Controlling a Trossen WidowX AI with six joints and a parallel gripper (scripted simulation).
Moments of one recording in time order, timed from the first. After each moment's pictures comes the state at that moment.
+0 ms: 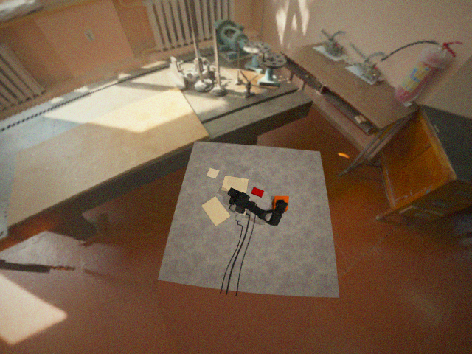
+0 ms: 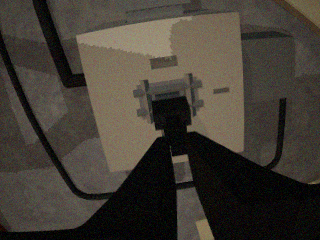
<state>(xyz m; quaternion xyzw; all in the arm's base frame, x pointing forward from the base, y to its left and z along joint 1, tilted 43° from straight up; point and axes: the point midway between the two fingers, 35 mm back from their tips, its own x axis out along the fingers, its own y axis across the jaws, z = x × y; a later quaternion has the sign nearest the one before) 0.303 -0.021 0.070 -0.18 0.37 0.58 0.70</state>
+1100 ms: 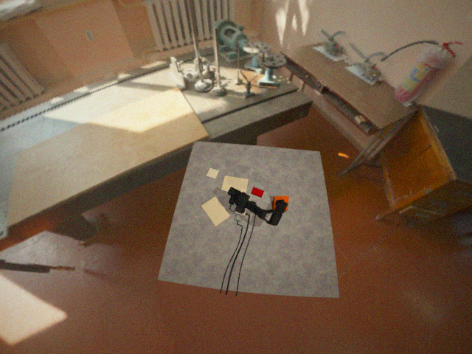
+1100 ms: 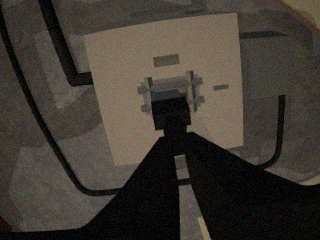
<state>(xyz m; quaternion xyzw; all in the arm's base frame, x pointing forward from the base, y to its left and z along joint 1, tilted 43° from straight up) 0.302 -0.025 0.076 -0.18 0.38 0.58 0.70</state>
